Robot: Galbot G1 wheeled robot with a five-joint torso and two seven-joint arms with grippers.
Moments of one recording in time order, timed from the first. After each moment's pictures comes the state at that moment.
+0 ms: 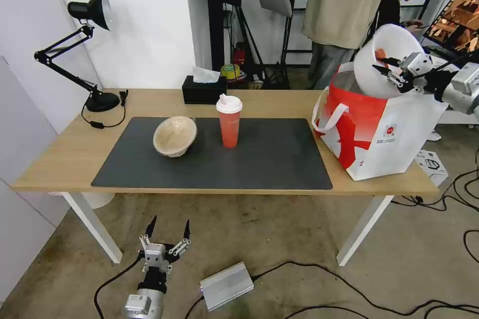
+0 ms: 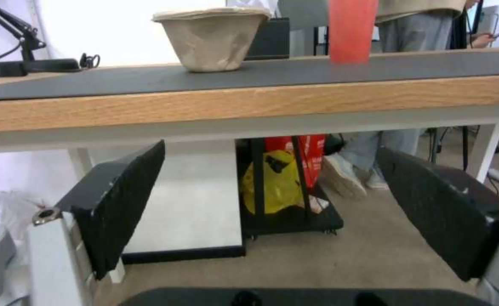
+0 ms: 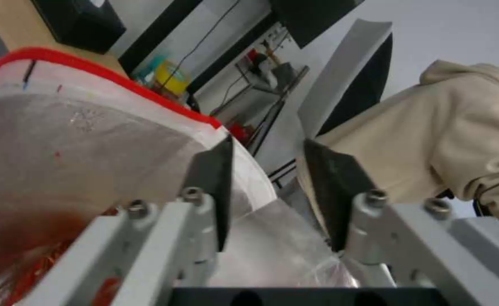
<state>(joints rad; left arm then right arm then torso) 1.65 -1.54 -0.58 -1.80 -0.01 -0.44 0.12 -0.39 0.45 0.14 1.51 0.33 -0.01 -0.48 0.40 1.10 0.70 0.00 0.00</state>
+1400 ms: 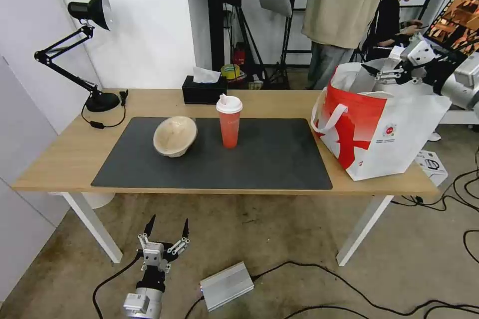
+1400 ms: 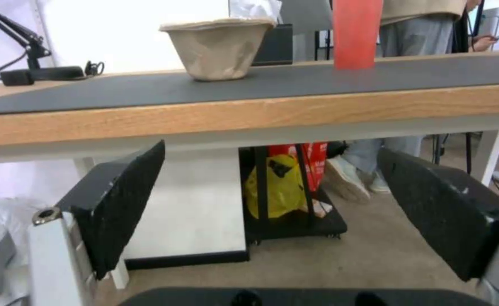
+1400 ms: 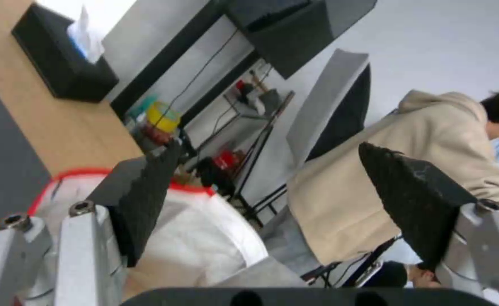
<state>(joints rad) 1.65 -1.53 -0.59 -1.81 -0.02 -0.44 0.12 -0.41 0.43 0.17 1.63 0.40 -0.07 -0.40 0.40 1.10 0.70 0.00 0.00</state>
